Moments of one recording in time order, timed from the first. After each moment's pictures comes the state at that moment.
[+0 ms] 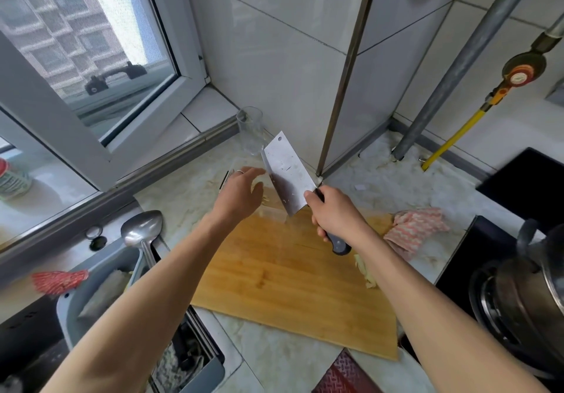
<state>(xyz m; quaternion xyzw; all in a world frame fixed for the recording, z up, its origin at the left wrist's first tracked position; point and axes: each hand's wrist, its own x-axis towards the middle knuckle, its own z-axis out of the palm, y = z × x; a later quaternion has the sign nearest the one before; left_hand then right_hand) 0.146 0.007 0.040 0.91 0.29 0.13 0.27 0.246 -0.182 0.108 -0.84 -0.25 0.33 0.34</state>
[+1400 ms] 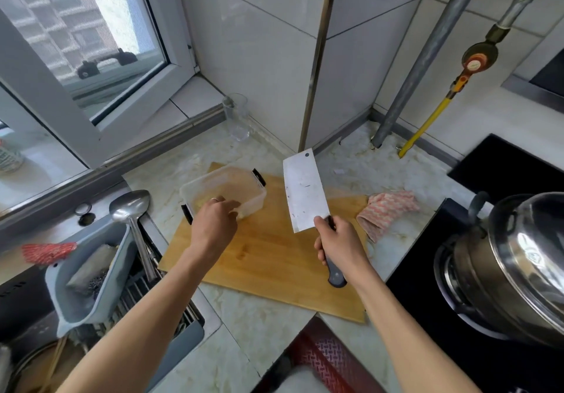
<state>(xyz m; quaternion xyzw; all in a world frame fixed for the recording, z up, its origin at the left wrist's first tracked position) 0.075 -0.079 0.022 0.89 0.40 0.10 0.19 0.210 -0.288 0.064 -0.82 -0.14 0.33 0.45</state>
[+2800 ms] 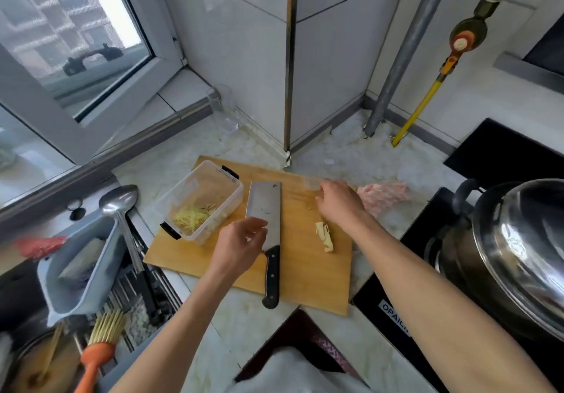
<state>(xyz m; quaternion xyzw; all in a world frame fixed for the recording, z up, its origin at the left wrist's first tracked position) 0.091 -0.178 0.037 0.82 0.38 0.12 0.42 0.310 -0.273 0.040 -0.91 -0.37 0.16 0.10</state>
